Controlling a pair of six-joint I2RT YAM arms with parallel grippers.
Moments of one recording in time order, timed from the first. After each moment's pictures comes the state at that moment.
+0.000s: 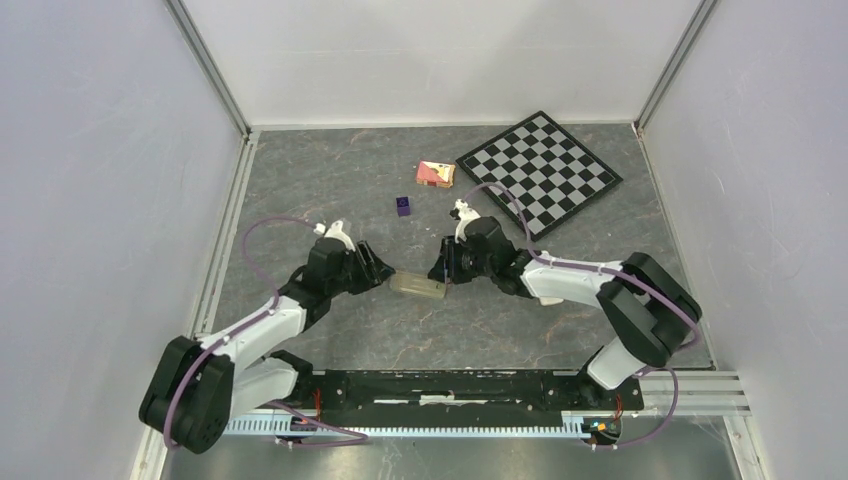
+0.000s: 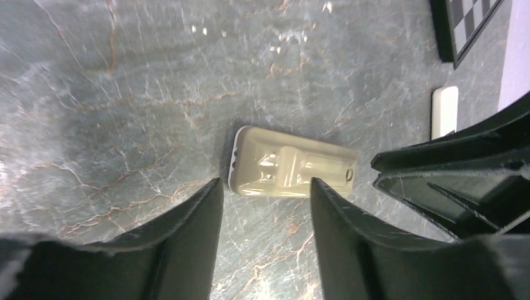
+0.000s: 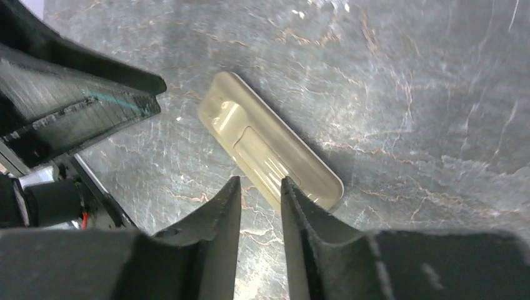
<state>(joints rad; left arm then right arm) -0.43 1.11 0.36 0.11 0.15 -0.75 0.77 1.61 0.76 0.19 -0.20 0.64</state>
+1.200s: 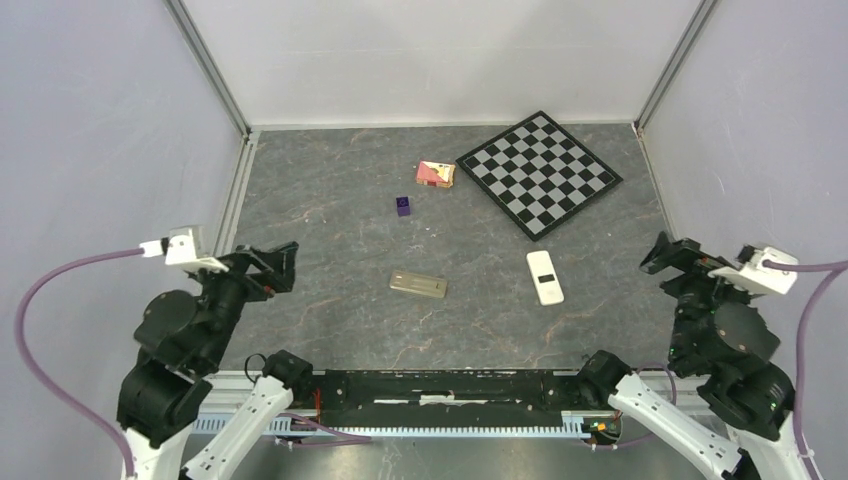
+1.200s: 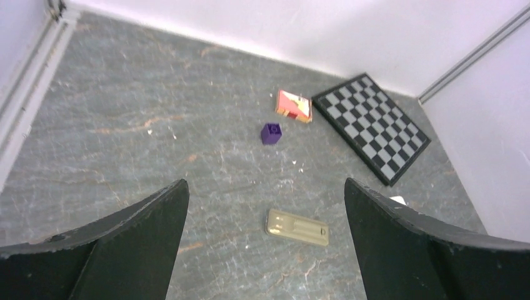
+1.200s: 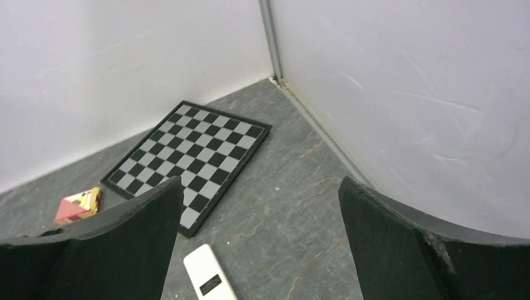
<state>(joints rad) -0.43 0.40 1.11 -0.85 -0.30 -0.43 0.76 0.30 0.99 -0.68 1.15 0.19</state>
